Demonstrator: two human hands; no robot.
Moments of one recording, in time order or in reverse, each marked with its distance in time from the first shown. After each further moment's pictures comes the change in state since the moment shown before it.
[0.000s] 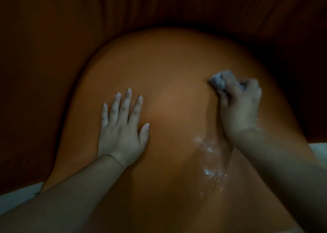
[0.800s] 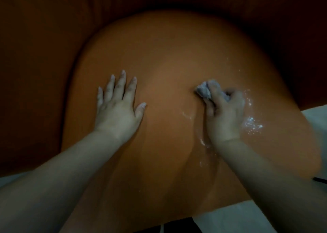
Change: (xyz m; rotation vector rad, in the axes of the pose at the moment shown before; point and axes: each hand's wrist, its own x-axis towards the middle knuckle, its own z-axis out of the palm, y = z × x) left_hand 0.003 -0.008 -0.013 -0.017 -0.144 0.017; right_hand -0.087 -0.011 0.000 0.092 0.001 0.080
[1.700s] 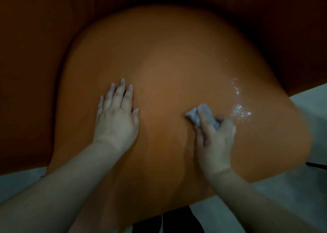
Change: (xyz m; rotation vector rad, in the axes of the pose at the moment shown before) left_hand -0.030 0.026 0.002 -0.044 -0.014 0.019; right_hand -0.083 0.003 -0.016 -0.025 0.004 0.028
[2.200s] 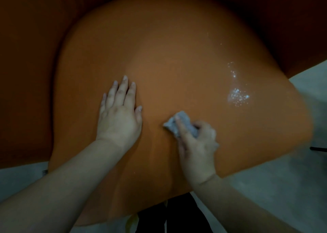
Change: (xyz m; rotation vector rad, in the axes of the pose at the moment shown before) left_hand -0.016 0.011 0.006 0.007 -0.018 0.060; right_hand -0.053 -0.016 0.015 0.041 -0.079 -0.069
